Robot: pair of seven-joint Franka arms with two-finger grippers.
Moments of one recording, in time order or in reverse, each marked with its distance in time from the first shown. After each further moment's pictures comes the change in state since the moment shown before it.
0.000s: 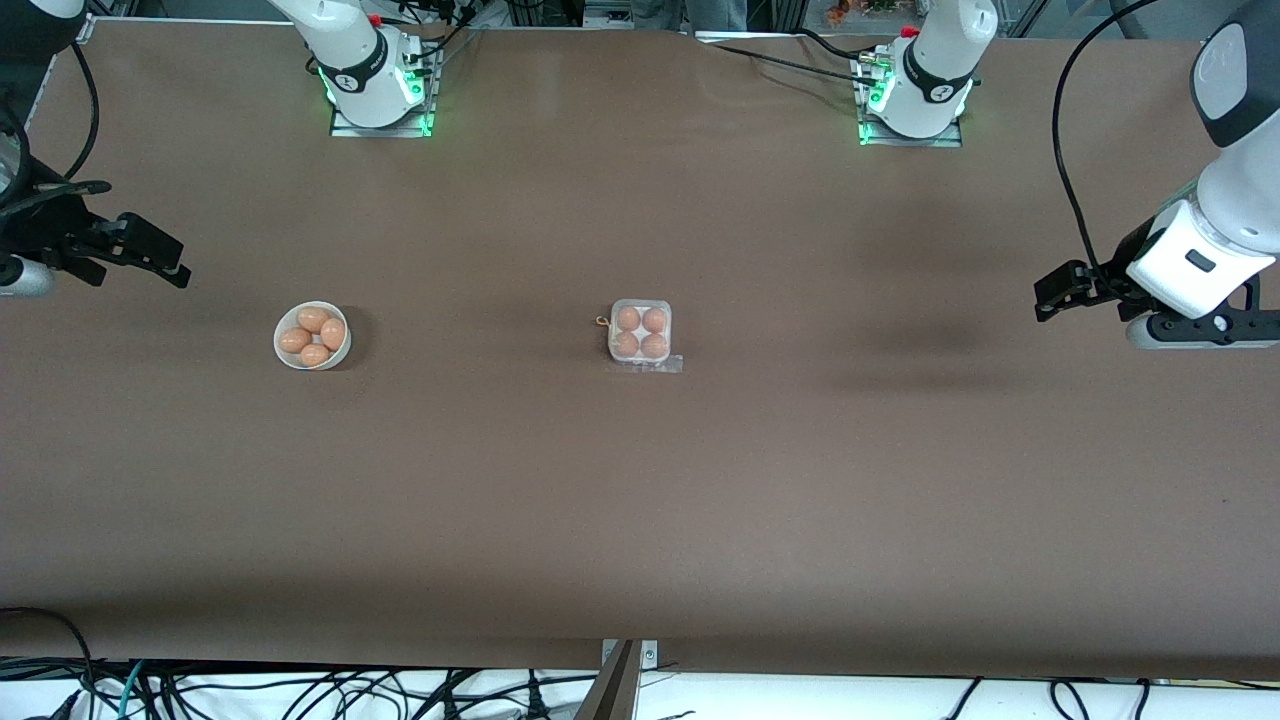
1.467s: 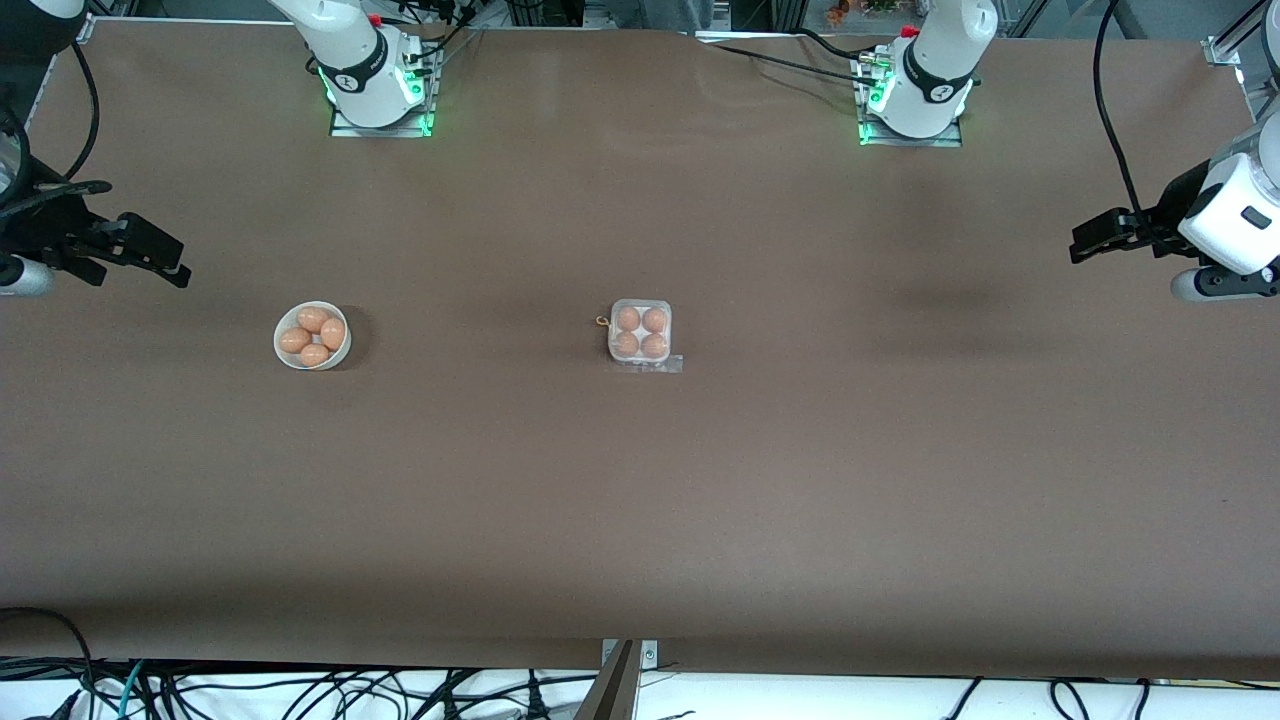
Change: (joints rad) left arm 0.065 -0.056 0.000 -0.004 0.001 -0.210 0.000; right arm 0.000 0.000 0.000 0.000 0.000 -0.001 0.000
